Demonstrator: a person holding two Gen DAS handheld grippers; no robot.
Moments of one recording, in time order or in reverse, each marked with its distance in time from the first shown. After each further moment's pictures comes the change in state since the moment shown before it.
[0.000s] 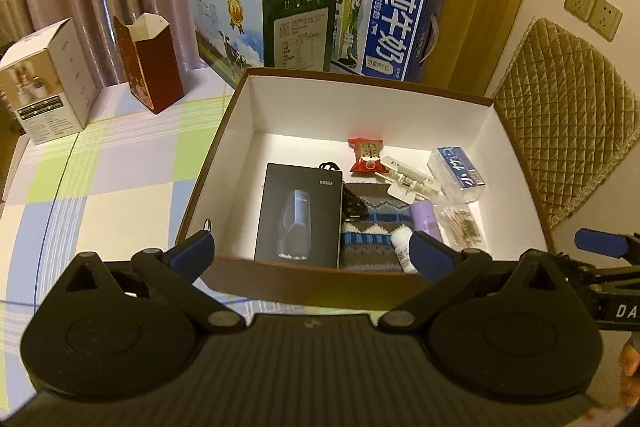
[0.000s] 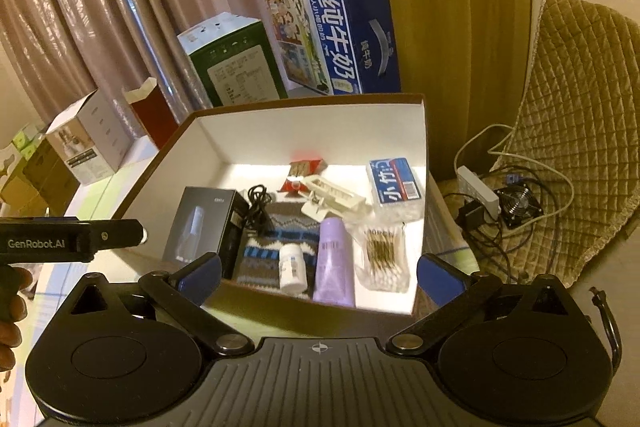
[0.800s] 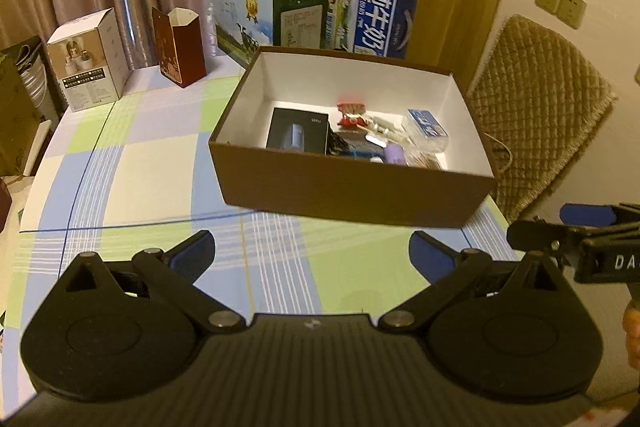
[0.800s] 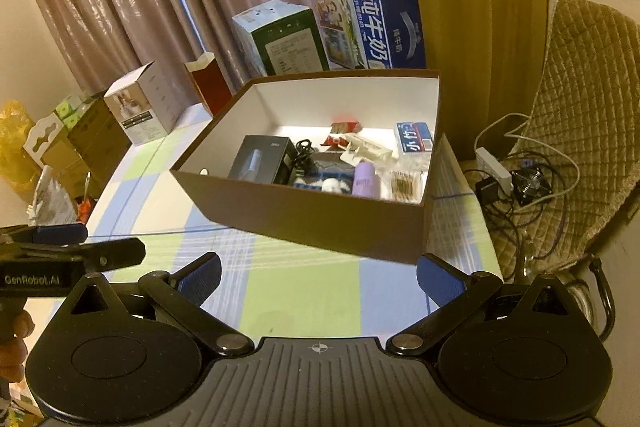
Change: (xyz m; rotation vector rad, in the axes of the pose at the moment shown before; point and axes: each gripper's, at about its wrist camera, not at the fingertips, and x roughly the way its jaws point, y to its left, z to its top) left arm -0.109 -0.015 -0.095 -0.001 -0.031 0.009; right arm -0.090 0.018 -0.058 -0.055 0.032 0.086
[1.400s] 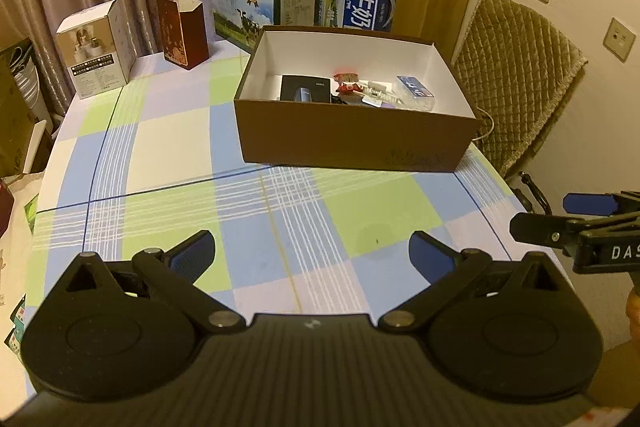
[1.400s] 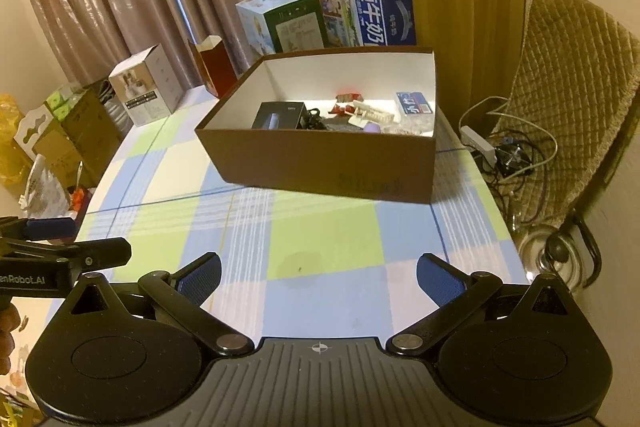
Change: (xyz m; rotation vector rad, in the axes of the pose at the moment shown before) left arm -0.054 0.037 -0.056 0.062 0.020 -0.051; right arm -0.042 0.059 -0.061 0.020 0.006 -0.074
